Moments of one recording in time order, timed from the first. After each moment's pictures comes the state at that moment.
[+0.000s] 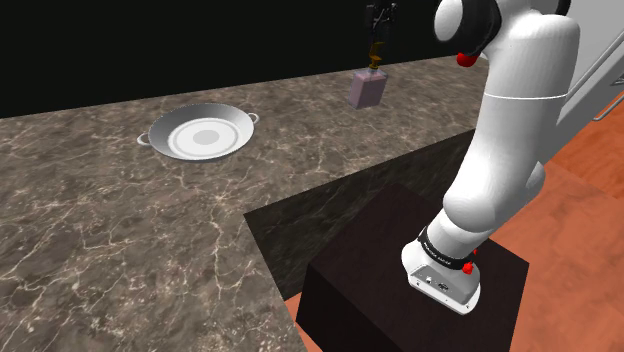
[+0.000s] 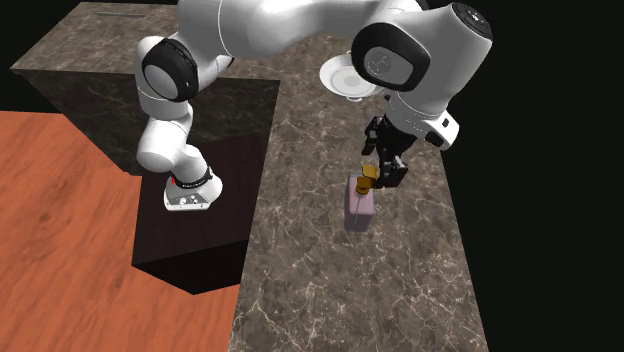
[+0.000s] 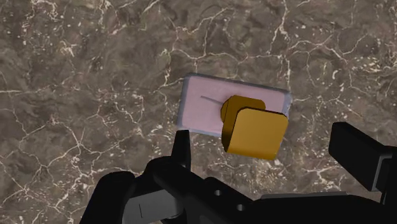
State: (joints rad) arm -0.25 0.37 -0.37 -1.17 0.02 1.32 -0.54
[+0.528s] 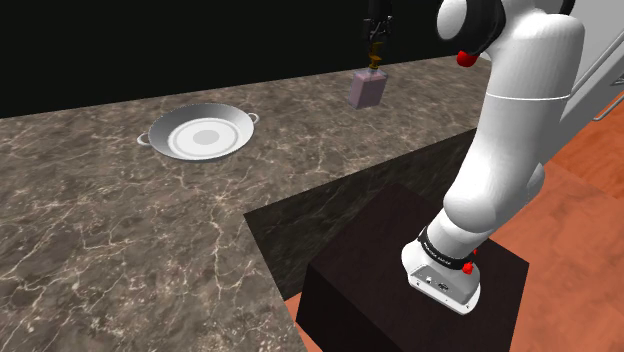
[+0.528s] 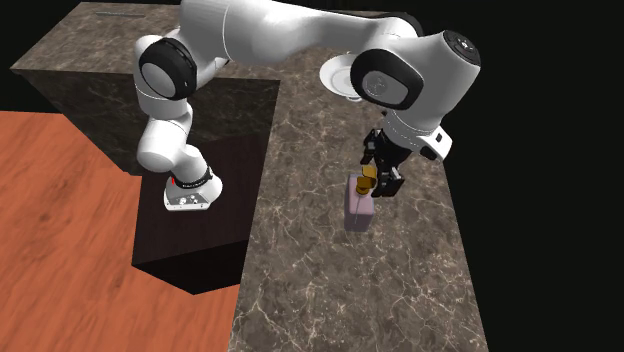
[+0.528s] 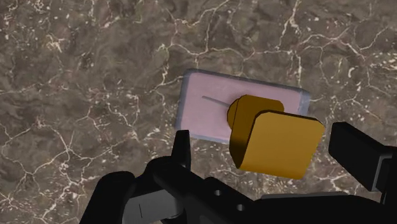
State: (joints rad) arm -0.24 0.36 -0.37 -1.29 0.02 1.43 -0.54
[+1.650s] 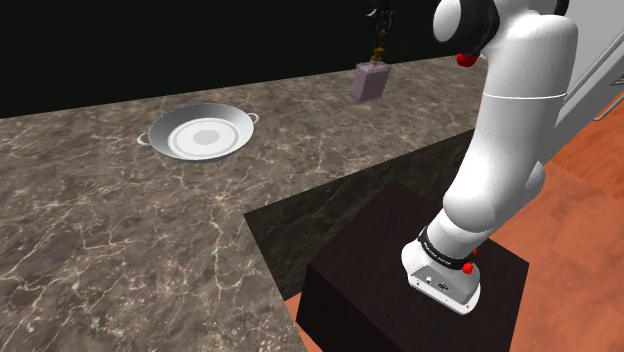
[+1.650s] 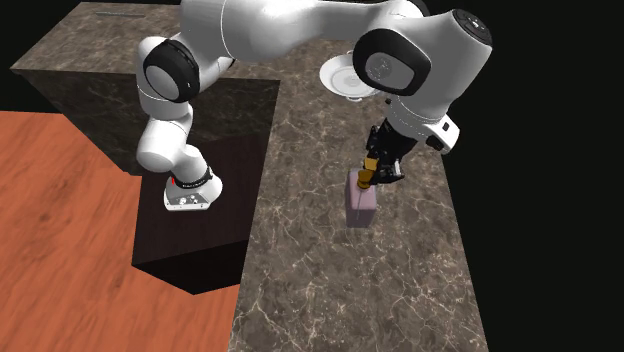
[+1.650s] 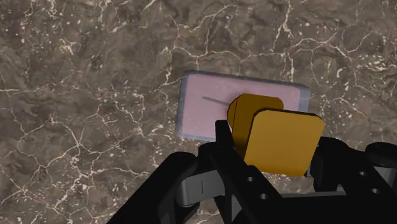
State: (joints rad) arm -0.26 0.38 -0.37 -1.17 0.02 1.34 -0.55
